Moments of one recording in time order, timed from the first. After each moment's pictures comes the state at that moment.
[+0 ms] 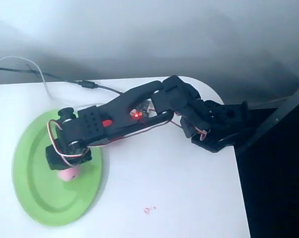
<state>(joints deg) -15.8 68.3 64.3 64.6 91.2</state>
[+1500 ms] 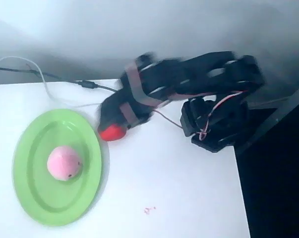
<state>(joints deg) -9.0 134.2 106.3 77.1 88.8</state>
